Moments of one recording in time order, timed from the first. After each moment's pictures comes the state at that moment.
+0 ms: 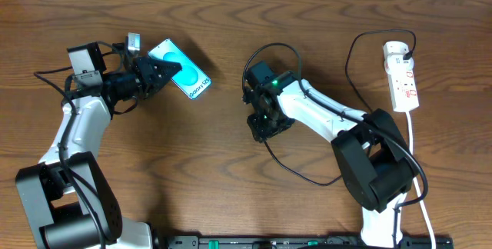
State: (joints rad) left arm 0.26 1.66 1.01 -0.21 1.14 -0.51; right arm 0.63 2.05 1.39 -0.88 -0.19 0.11
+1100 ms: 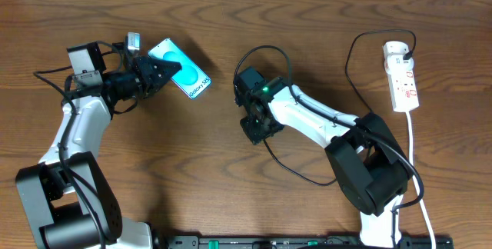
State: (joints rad) left arm 0.26 1.66 1.01 -0.20 1.14 -0.51; right arm 0.69 2.05 1.39 -0.83 -0.12 0.15
